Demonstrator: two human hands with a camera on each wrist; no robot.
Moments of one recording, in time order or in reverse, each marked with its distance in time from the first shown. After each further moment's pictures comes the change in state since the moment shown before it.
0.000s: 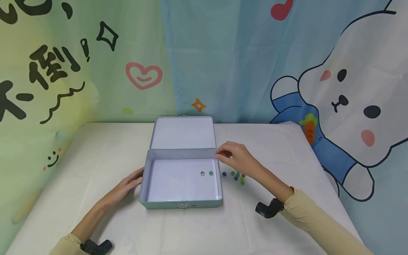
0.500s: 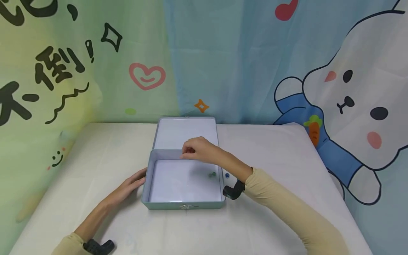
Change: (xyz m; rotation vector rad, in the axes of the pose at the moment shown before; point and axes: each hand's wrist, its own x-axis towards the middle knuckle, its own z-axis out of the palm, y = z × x) left_hand -0.003 0.001 -0.002 -0.022 -0.021 0.011; right_hand 0.086 -0.047 0.047 0.062 -0.290 -0.186
